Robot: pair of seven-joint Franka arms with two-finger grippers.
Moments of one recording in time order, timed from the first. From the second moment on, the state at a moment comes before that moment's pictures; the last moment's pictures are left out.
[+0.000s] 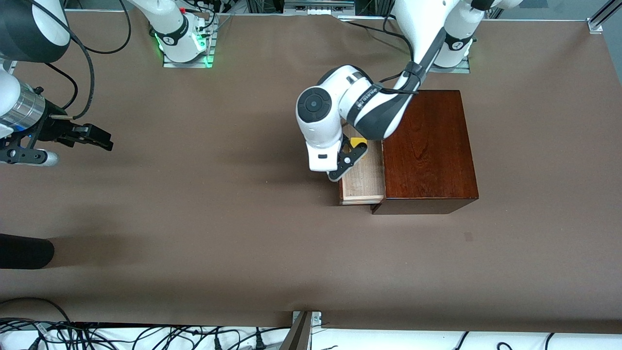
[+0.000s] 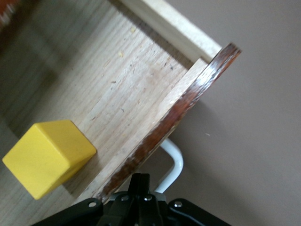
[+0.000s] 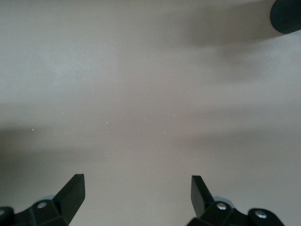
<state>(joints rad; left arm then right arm) -0.65 0.71 -0.07 -1.24 0.10 1.79 -1.52 0.17 0.11 -0.15 -1.64 0.03 1.71 0.11</state>
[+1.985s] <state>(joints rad) -0.41 0.51 -0.04 -1.17 0.06 1.62 -1.11 0.17 0.11 -0.15 -1.63 0.03 1.72 0.11</state>
